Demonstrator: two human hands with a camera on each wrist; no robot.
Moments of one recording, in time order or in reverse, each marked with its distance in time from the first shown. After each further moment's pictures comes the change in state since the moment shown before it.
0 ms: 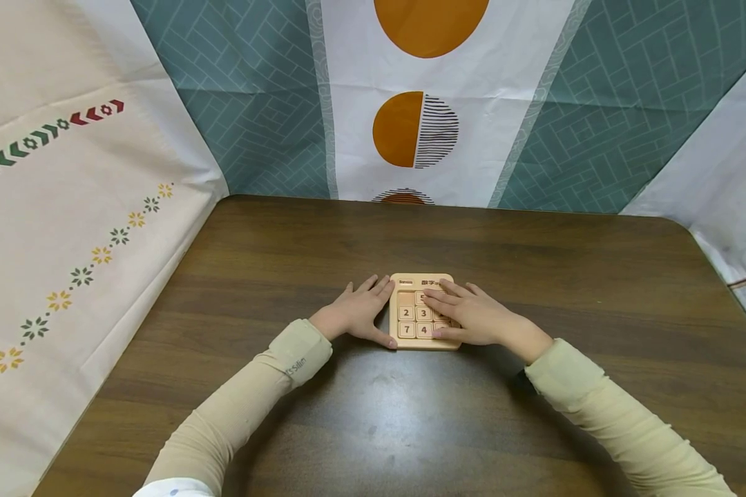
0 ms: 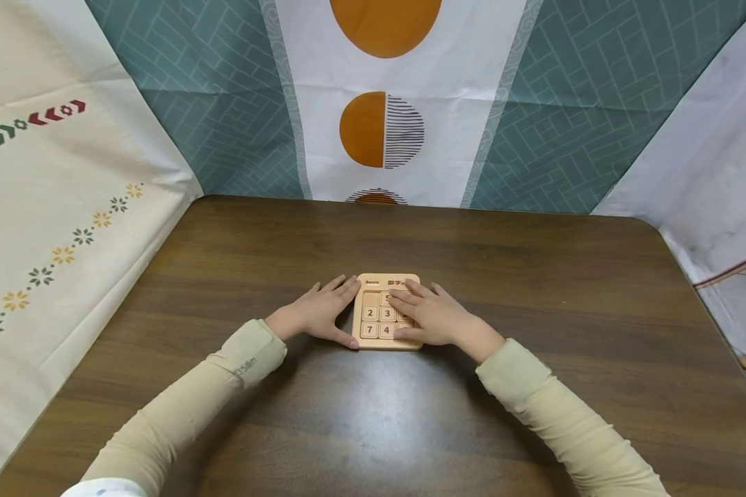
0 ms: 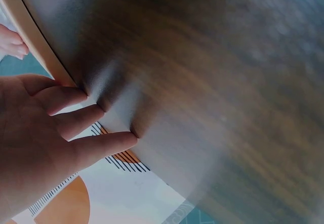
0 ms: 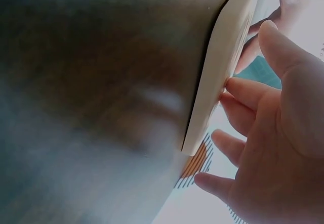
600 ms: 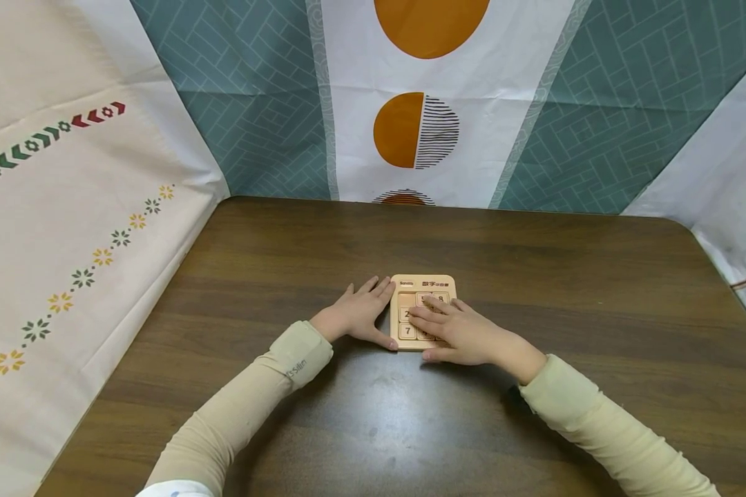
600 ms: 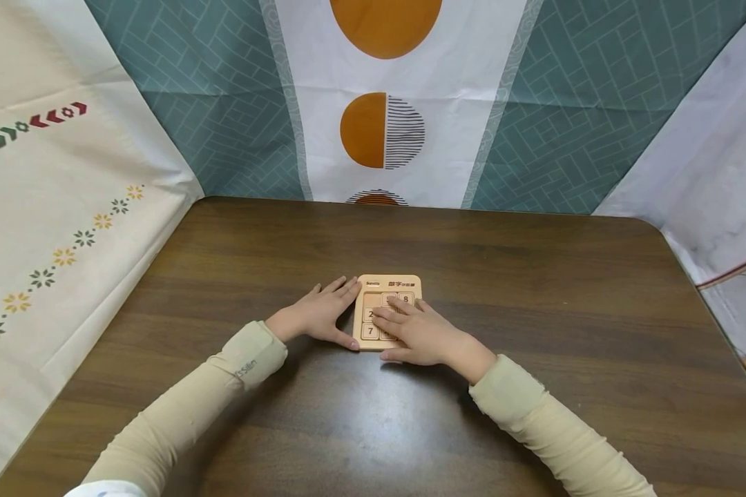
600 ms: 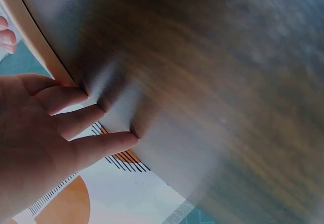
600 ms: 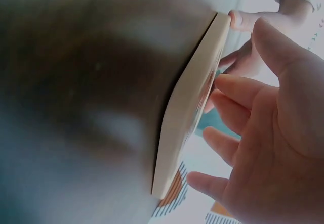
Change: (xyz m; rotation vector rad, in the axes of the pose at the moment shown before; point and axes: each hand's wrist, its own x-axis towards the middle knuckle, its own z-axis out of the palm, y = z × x) left_hand -0.001 -0.001 0.001 -0.008 0.008 0.014; right_hand -0.003 -0.028 0.004 0.042 -0.012 -0.109
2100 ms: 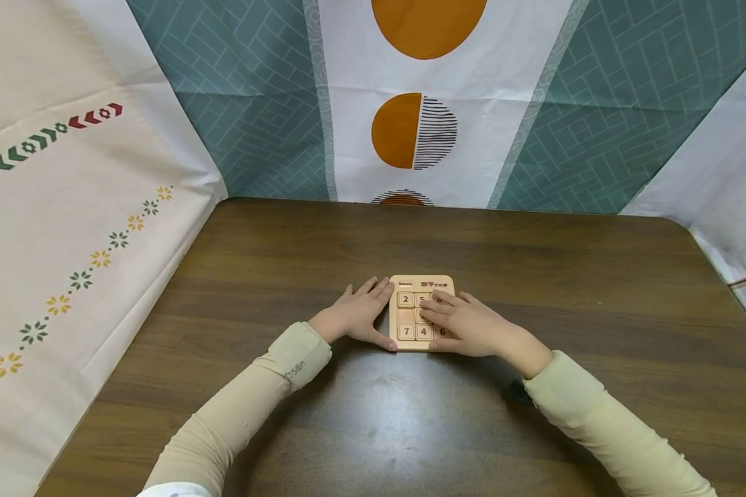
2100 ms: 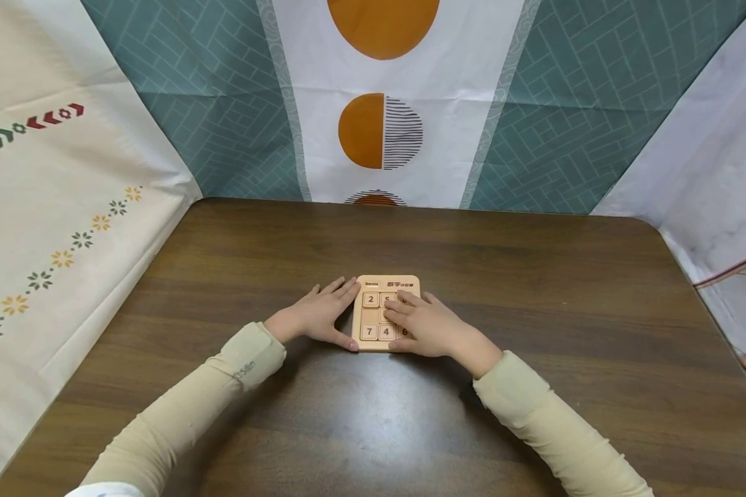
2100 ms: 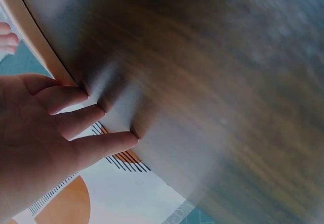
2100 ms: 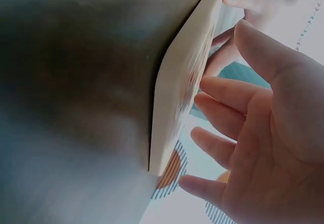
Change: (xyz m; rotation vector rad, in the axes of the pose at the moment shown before) left_hand 0.001 -0.001 0.001 -0.007 0.003 0.004; right_hand -0.002 0.009 -0.008 -0.042 0.013 0.057
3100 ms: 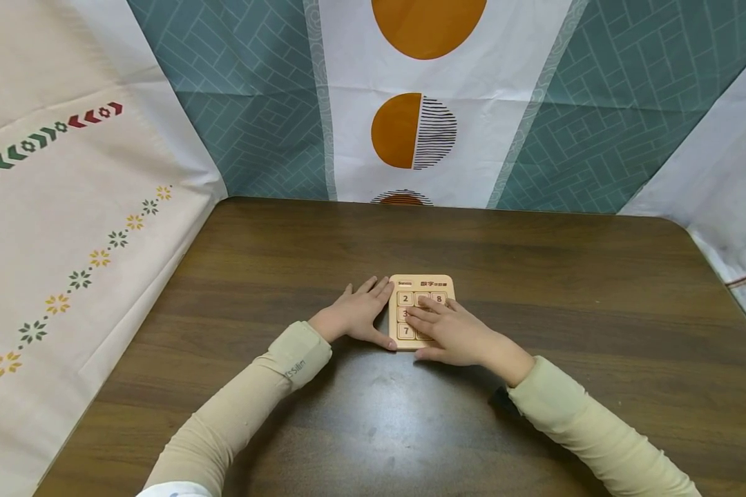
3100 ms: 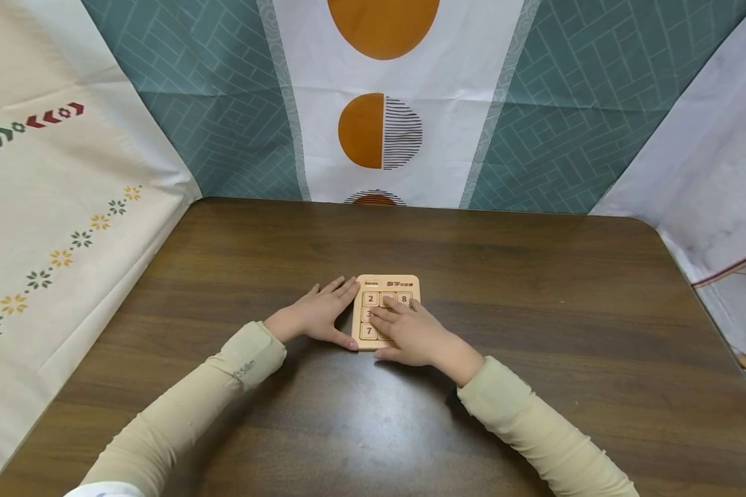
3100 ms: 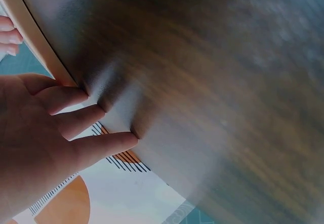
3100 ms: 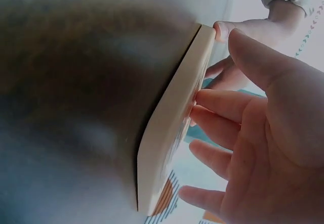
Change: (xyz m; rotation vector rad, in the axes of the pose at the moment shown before) left_hand 0.000 0.000 0.000 -0.003 0.011 0.008; right_hand 0.007 -0.021 0.007 -0.013 0.012 -0.030
